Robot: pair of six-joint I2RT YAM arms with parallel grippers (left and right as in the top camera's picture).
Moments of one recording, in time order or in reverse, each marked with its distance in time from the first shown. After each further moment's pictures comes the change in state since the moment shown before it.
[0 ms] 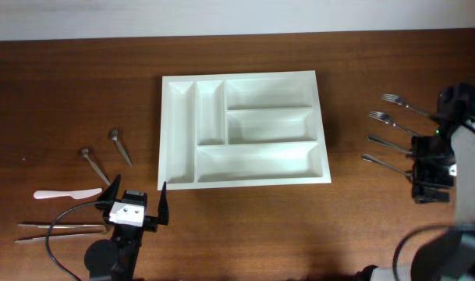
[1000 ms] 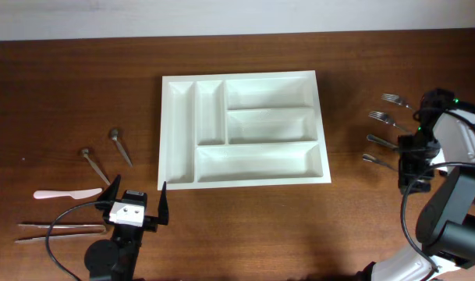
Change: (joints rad) left arm 0.000 0.000 0.000 0.000 0.000 0.000; right arm -0.013 0.221 -0.107 0.340 -0.004 -0.072
